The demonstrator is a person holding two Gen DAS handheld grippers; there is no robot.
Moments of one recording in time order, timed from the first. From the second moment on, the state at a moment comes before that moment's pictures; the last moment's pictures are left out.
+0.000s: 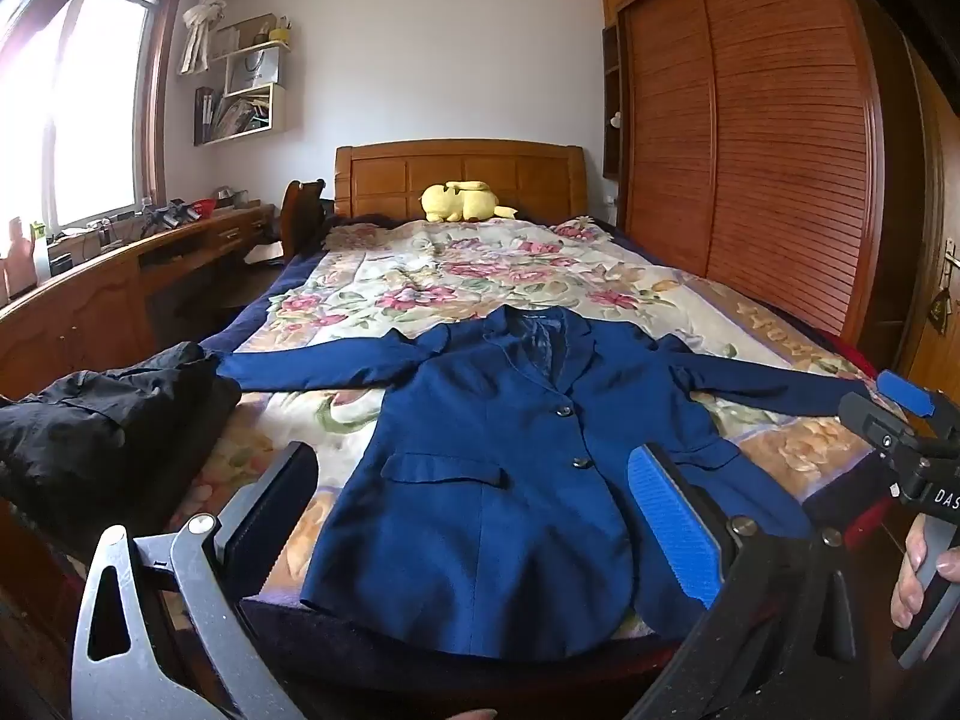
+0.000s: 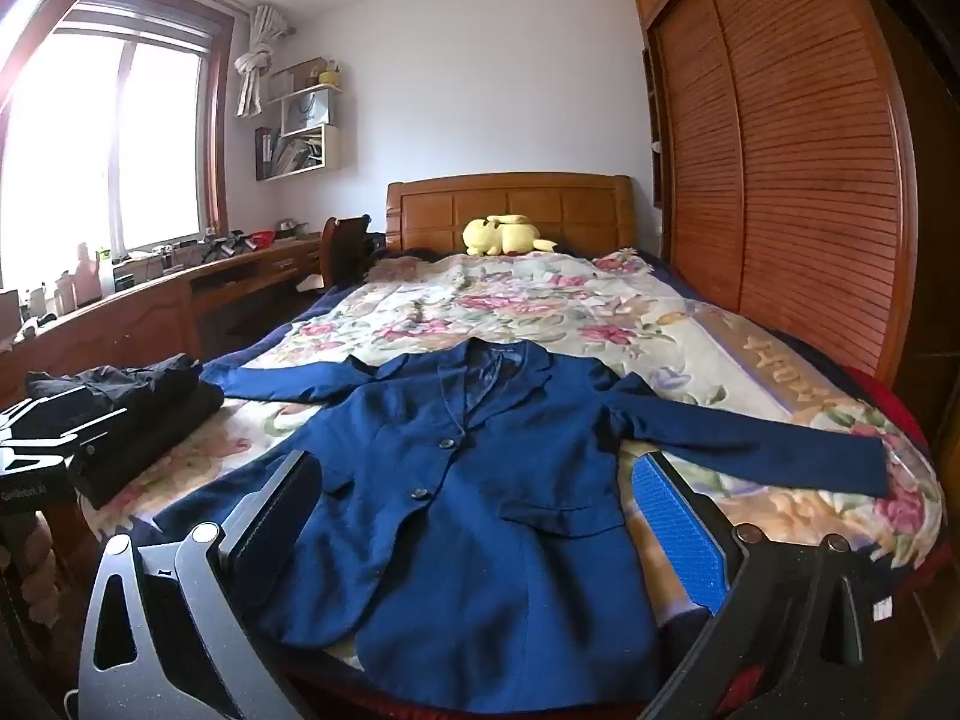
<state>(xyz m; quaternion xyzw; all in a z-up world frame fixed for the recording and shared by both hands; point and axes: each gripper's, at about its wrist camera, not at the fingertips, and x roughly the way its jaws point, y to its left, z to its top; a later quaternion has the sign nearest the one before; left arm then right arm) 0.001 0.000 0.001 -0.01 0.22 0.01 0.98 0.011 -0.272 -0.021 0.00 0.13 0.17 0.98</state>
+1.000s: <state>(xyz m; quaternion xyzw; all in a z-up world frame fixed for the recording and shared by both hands) -0.001 0.003 -0.008 -0.01 0.21 0.01 0.98 0.010 -0.272 -0.021 0.00 0.14 0.17 0.98</state>
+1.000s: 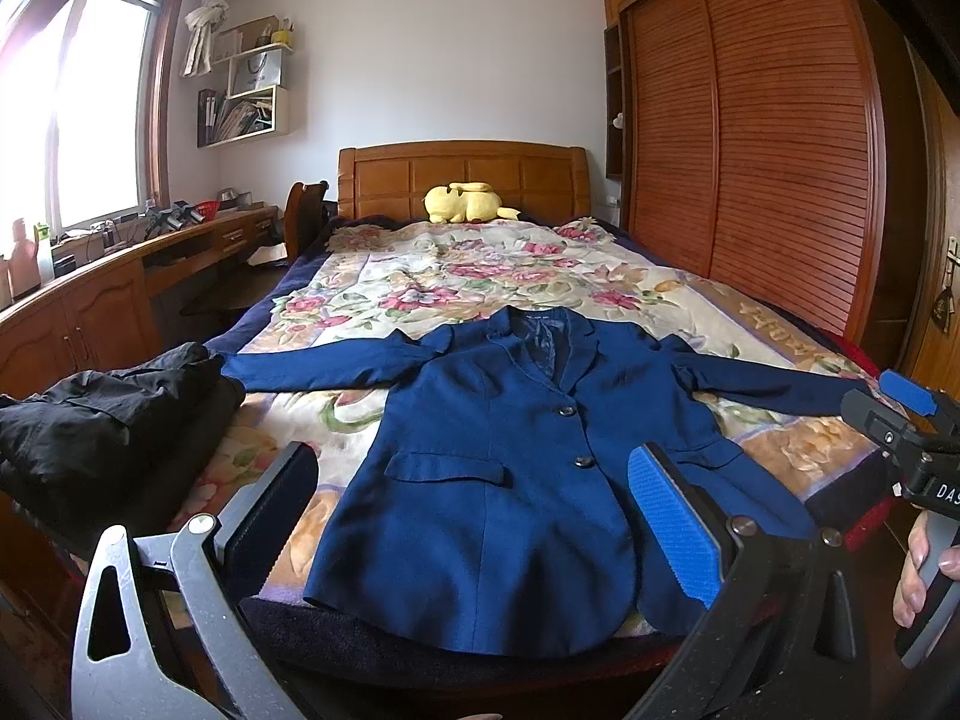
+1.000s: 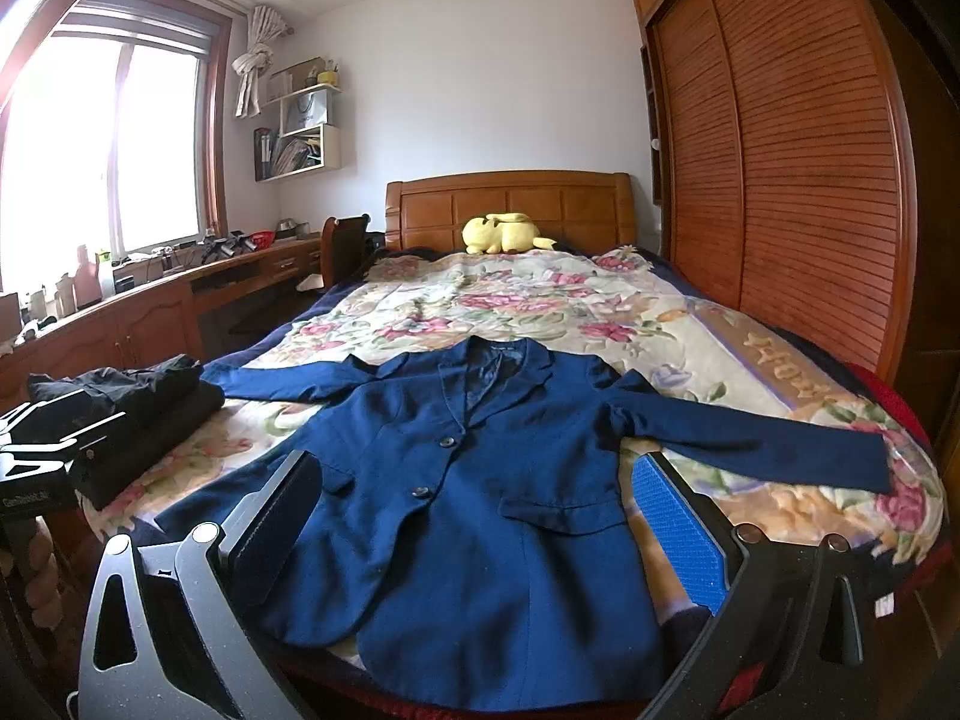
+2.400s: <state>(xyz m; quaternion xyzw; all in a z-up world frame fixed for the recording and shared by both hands) -0.002 0.002 -0.008 -0.01 0.21 0.01 0.98 0.010 -0.274 -0.020 0.01 0.13 0.17 0.98</state>
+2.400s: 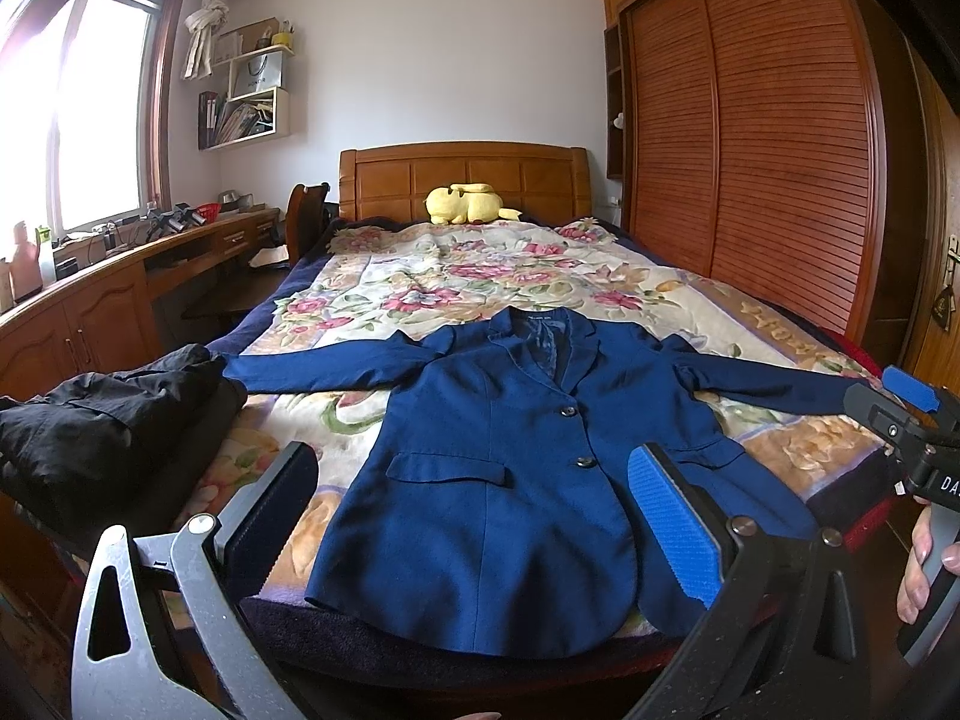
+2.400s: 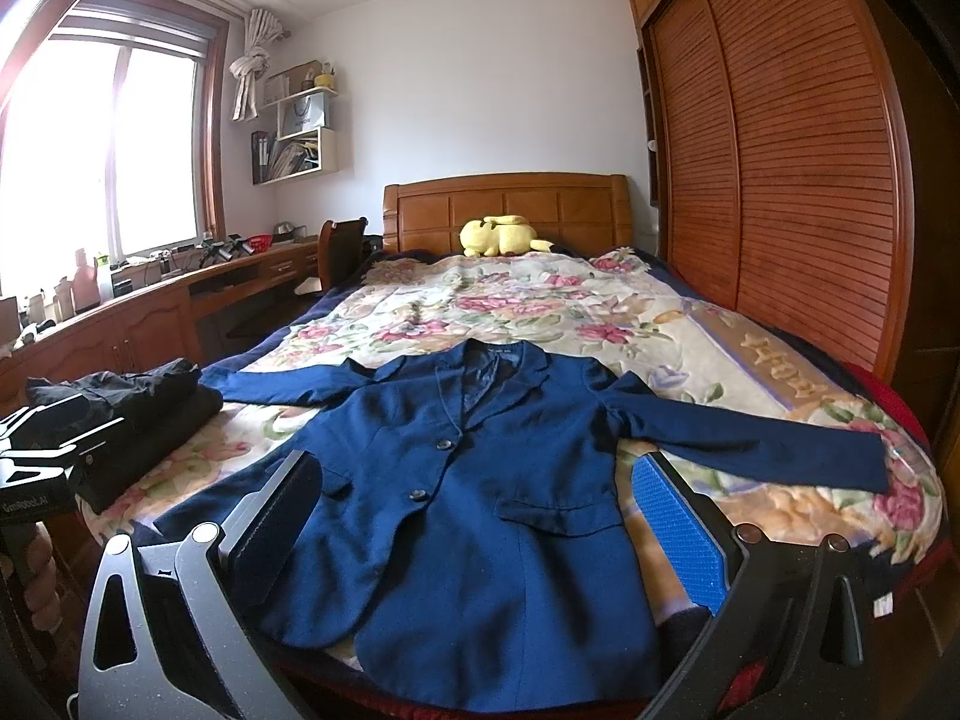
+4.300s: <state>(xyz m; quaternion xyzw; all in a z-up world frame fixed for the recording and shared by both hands) 0.149 0.117 -0.100 -0.02 0.31 0.06 0.95 0.200 -0.187 -0.077 -0.06 0.24 0.26 0.93</state>
